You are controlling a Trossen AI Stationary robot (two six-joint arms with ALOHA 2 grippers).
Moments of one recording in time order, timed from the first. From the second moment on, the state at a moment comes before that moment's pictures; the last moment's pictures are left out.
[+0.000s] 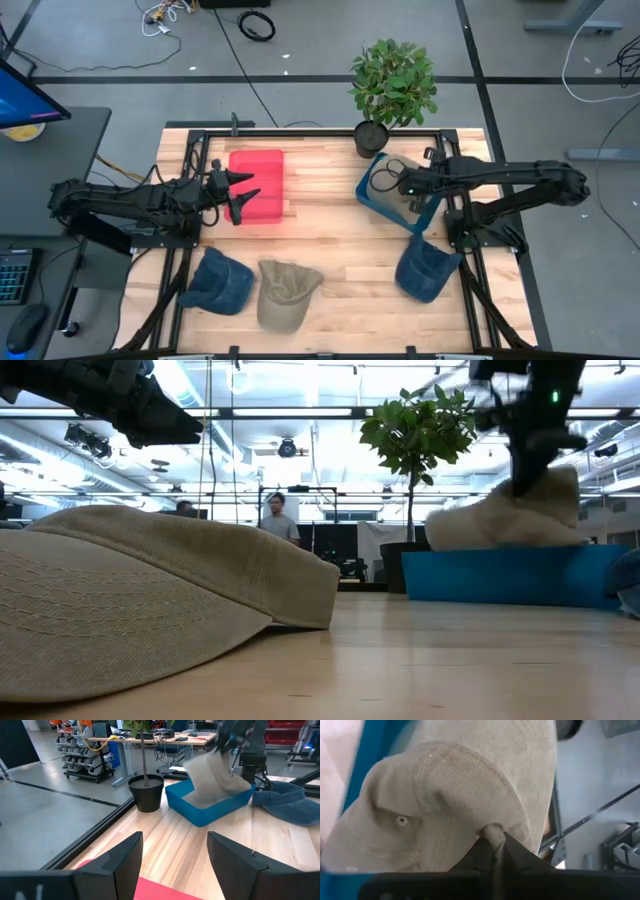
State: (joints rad) left arm -0.05 0.55 0.39 -0.04 -0.51 -0.07; right arm -0.10 1.14 0.95 -1.24 0.52 0.09
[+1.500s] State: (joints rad) left arm -0.35 1.35 0.87 -0.16 -0.17 -0.57; right arm -0.12 1.16 1.09 -0.71 0.38 -0.14
